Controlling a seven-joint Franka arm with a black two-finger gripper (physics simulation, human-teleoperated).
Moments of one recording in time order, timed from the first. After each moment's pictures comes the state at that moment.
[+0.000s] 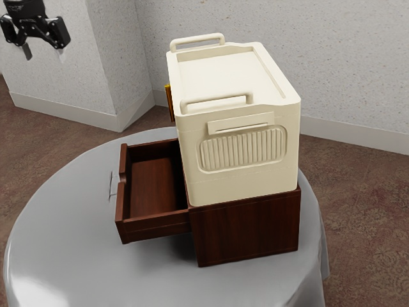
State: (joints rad) arm -0.58 0.06 0.89 -1.28 0.03 1.44 0.04
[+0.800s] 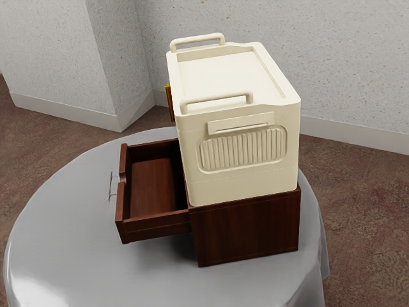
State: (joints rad) arm 0.01 -0.93 0.37 -2.51 0.22 1.54 0.03
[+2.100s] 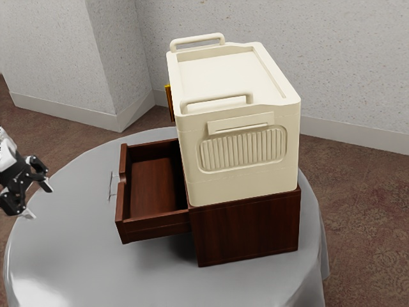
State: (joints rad) arm -0.15 -0.62 0.61 -2.61 0.11 2.15 1.58
